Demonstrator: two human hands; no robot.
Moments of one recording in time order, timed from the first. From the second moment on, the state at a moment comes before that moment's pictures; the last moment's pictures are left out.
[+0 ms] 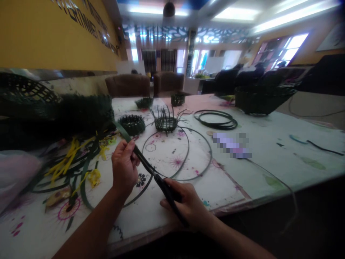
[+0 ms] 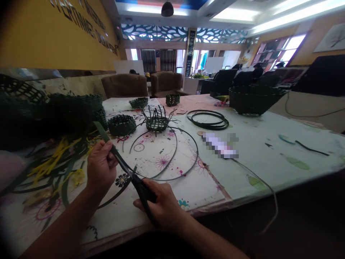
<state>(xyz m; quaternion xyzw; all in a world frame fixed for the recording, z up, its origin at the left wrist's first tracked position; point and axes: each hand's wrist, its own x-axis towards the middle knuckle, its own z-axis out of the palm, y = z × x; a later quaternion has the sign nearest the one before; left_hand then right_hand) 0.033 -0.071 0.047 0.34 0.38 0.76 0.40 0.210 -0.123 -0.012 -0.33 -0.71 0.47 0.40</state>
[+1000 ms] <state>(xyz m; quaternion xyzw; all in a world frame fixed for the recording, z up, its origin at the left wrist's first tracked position) 0.034 -0.073 0.052 0.35 0.37 0.78 0.36 0.211 -0.121 -0.021 -0.34 -0.72 0.45 0.41</state>
